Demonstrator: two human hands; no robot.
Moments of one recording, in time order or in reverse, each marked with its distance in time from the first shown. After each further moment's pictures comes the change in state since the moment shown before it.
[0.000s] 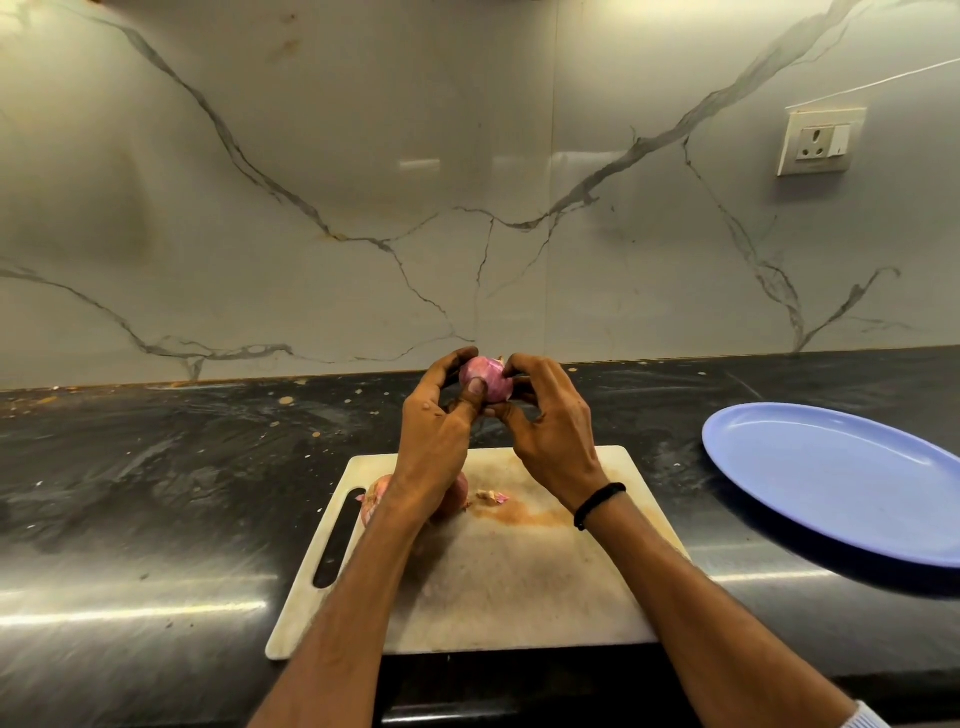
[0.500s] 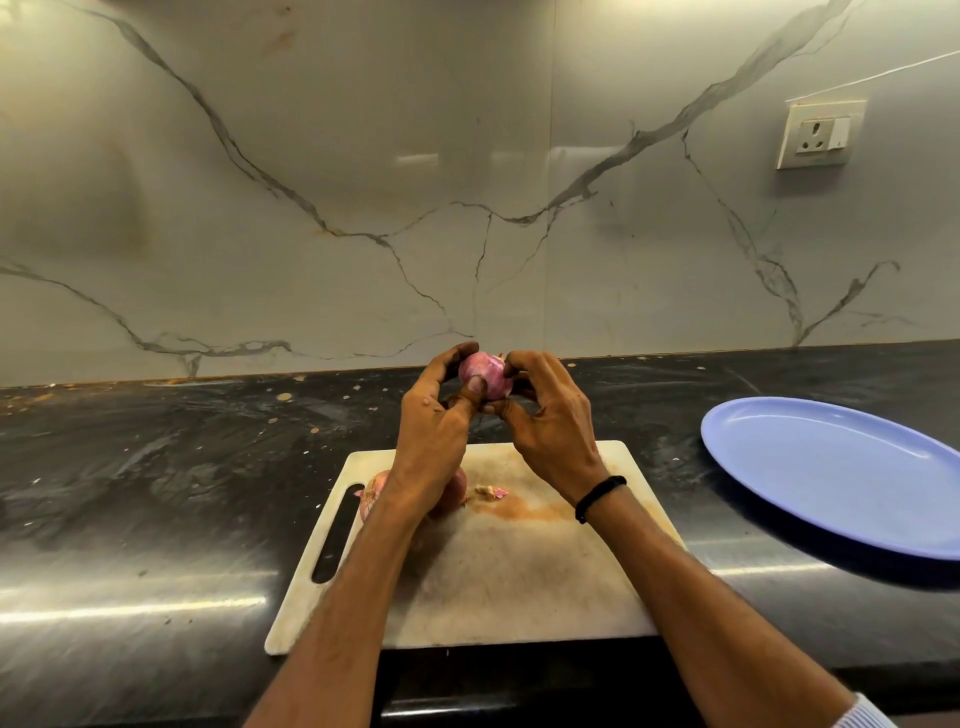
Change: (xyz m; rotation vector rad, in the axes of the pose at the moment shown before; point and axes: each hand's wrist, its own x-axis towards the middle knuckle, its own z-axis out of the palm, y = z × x) left_hand 0.000 0.000 0.000 0.024 -0.013 -0.007; right_hand 0.002 -0.001 -0.002 0.013 -0.018 0.002
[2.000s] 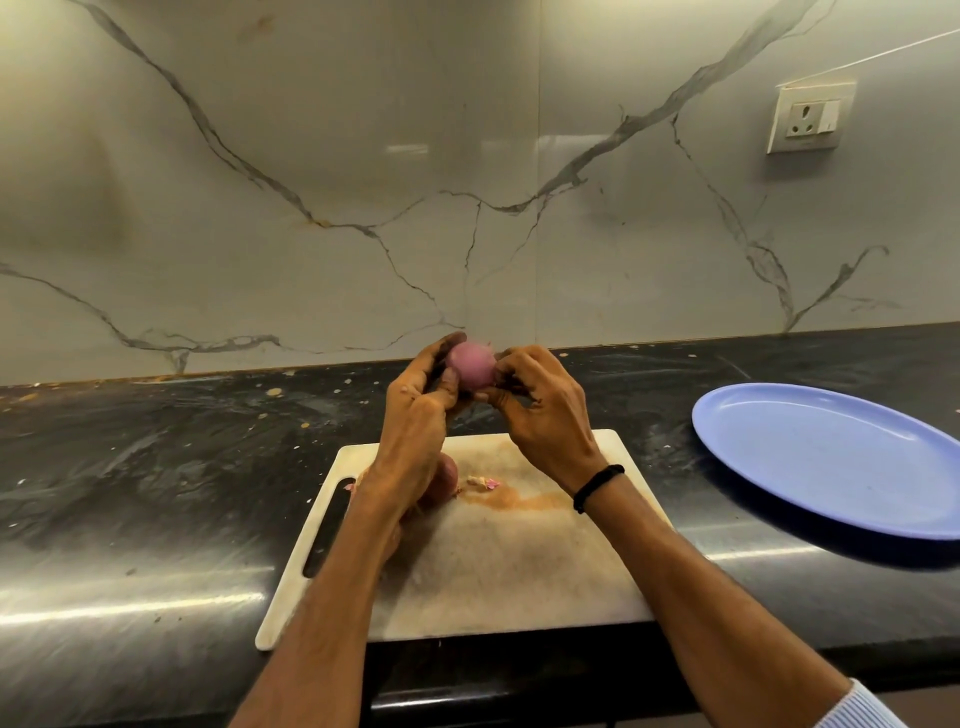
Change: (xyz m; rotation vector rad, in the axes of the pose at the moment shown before) left_hand 0.004 -0.005 -0.005 -0.187 -0.044 -0.113; right_hand -0.002 0.005 -0.004 -0.063 -0.010 -0.028
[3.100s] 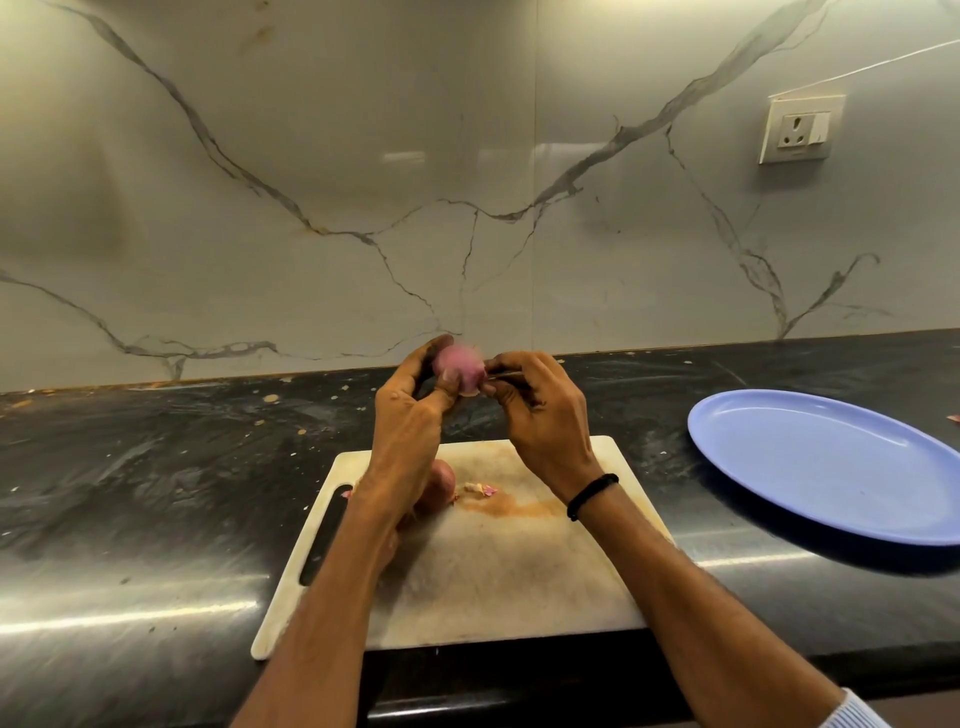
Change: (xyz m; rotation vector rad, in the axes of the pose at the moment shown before) left_hand -0.002 0.004 -0.001 0.042 0.081 0.051; right_hand 0.001 -0.009 -0.002 0.075 0.092 0.042
